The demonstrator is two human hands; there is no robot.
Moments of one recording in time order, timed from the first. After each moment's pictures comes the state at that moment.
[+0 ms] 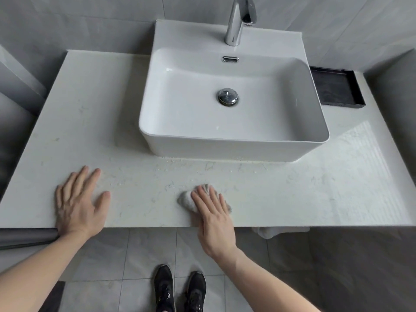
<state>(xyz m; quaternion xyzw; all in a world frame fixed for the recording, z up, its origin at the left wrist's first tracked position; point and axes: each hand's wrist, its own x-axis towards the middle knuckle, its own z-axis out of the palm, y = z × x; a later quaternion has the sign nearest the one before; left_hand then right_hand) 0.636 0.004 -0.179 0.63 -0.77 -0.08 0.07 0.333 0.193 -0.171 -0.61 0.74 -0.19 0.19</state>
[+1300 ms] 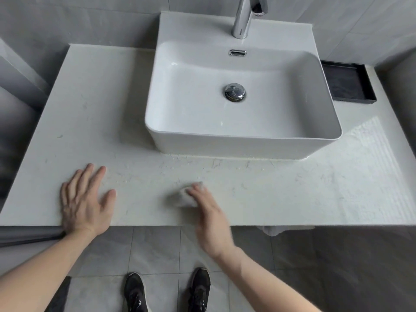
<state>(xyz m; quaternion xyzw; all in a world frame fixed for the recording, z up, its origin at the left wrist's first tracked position) 0.638 0.003 -0.177 0.62 -0.77 -0.07 0.08 0.358 0.175 -0.147 -0.52 0.72 -0.35 0.31</state>
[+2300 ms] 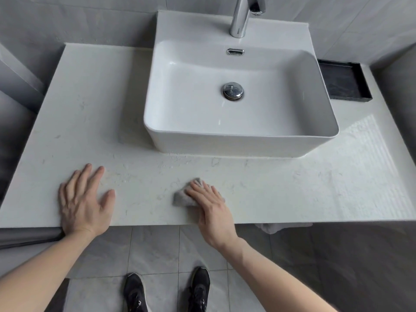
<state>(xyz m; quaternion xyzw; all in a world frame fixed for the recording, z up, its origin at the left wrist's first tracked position) 0.636 0.004 -0.177 0.62 -0.78 -0.07 0.07 0.343 0.169 -0.165 -0.60 0.71 -0.27 0.25</state>
